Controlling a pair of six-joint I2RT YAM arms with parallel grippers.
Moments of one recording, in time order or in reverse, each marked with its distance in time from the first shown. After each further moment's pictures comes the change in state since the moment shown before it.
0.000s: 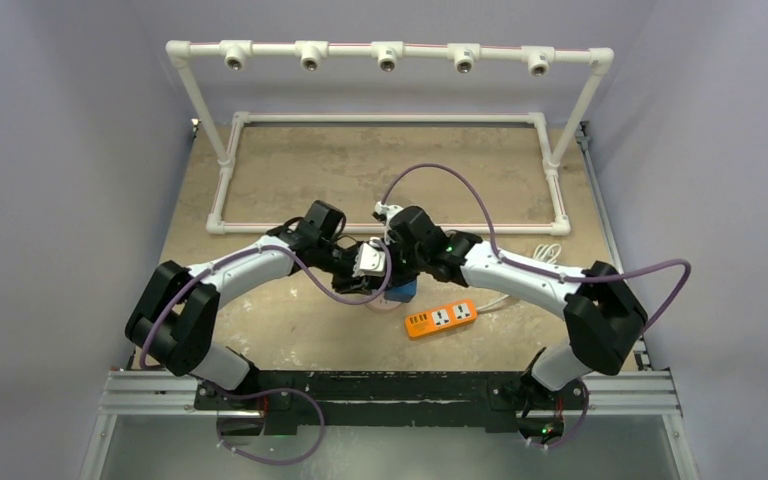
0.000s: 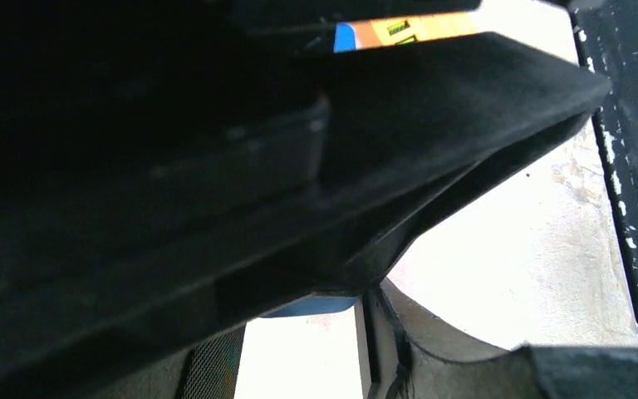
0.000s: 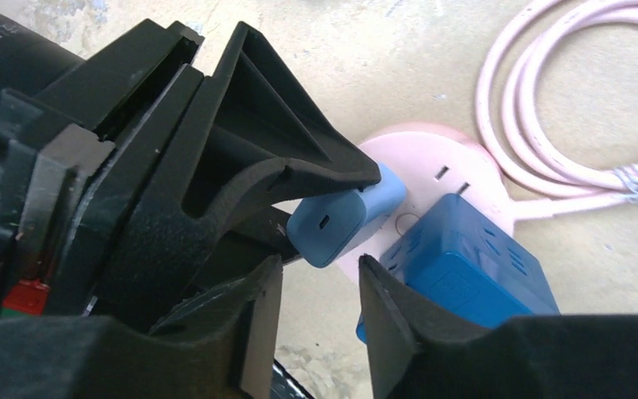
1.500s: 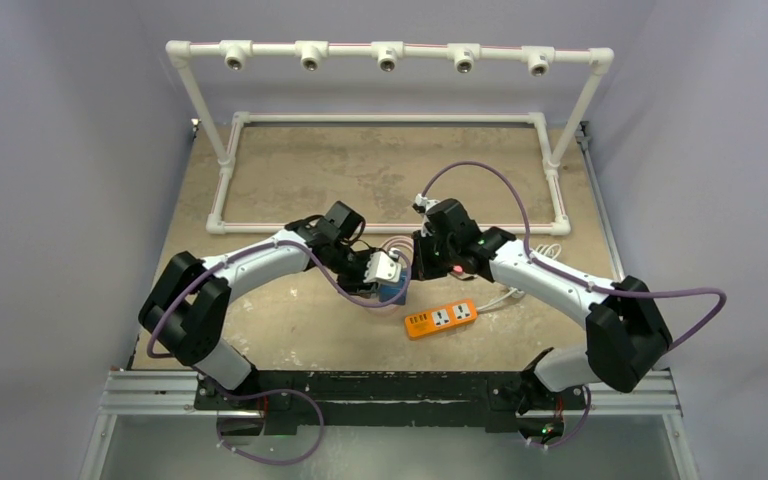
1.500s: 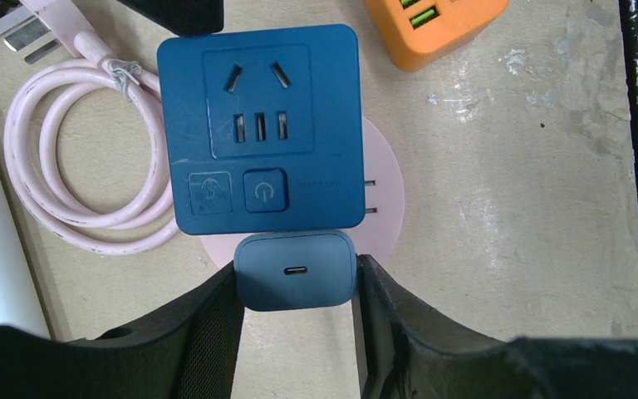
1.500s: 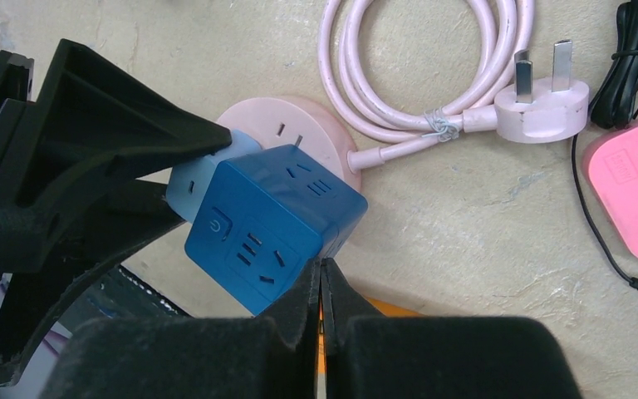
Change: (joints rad) left arm -0.106 0.074 0.116 -0.158 -0.191 0.055; right arm -0.166 -0.137 -0.096 -0.125 0.008 -0.021
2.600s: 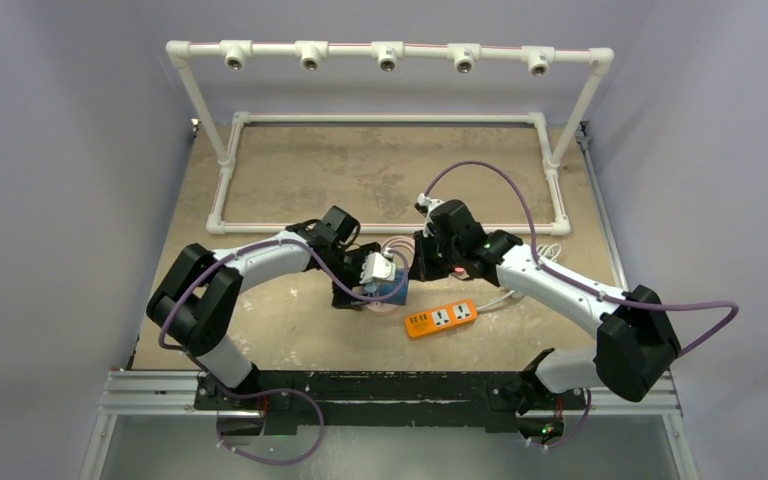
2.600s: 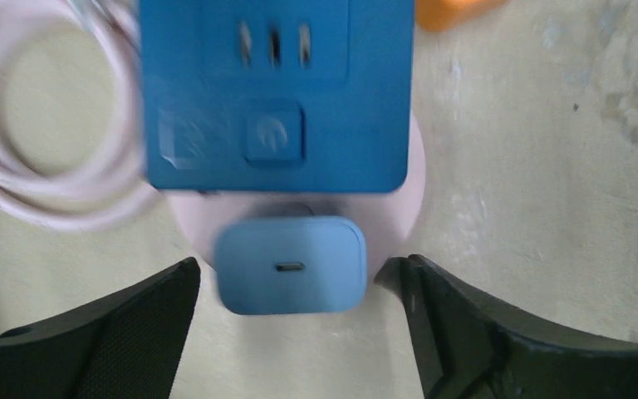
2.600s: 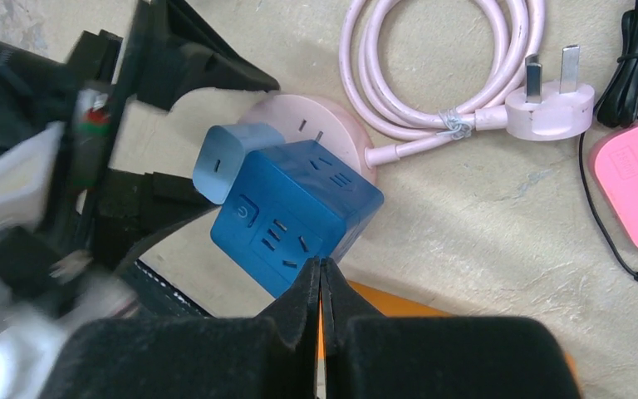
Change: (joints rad) left arm 0.053 0.045 -0.045 0.061 0.067 -0.027; right arm 0.005 -0.057 -0.010 -0.002 -0.001 0.001
